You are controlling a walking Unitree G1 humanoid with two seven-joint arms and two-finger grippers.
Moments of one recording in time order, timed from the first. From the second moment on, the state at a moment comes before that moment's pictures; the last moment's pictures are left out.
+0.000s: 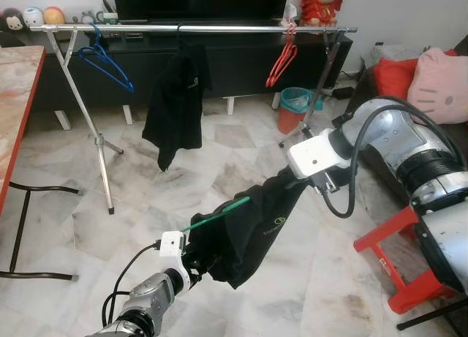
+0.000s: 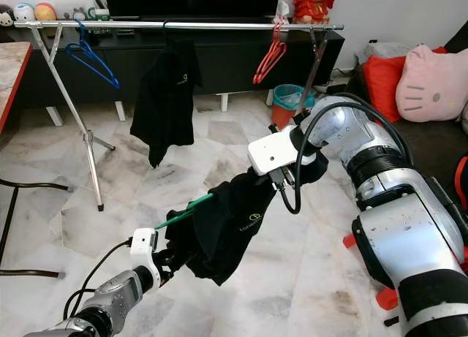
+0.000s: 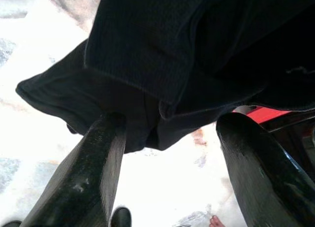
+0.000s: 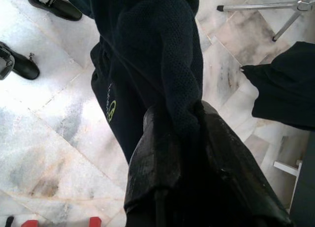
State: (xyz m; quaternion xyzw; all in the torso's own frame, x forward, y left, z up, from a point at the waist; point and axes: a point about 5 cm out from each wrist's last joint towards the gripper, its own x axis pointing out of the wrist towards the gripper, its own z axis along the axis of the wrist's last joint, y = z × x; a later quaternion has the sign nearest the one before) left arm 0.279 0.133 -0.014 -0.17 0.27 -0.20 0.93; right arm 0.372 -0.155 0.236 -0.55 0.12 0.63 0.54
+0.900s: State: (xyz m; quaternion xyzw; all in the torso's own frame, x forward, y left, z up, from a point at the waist) left arm 0.283 0.136 -0.011 -0.17 0.26 -0.17 0.94; right arm 0.368 -0.151 0.244 -0.53 0.12 0.66 0.52
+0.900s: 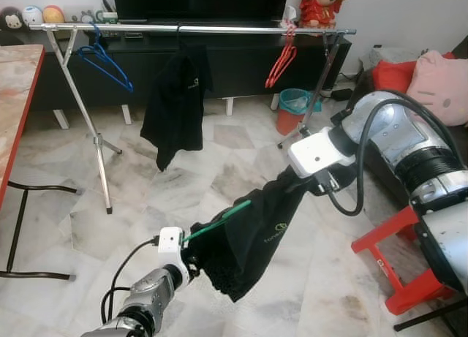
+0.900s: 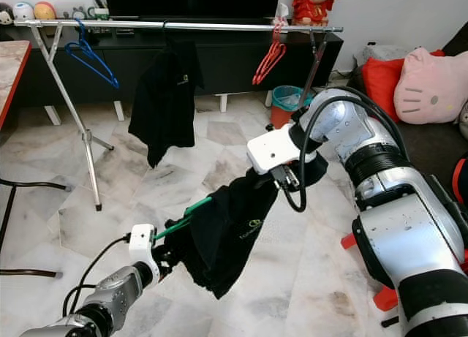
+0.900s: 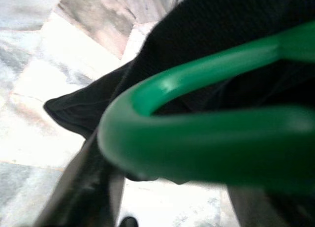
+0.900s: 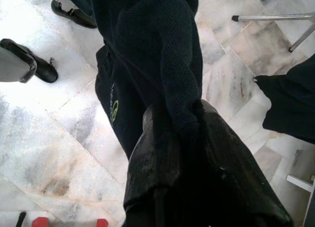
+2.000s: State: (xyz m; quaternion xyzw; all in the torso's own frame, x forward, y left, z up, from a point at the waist) left arm 0.284 0.145 -0.011 -0.21 0.25 -0.13 0.94; right arm 0.369 -0.153 0.239 -0.51 0.13 0.65 0.55
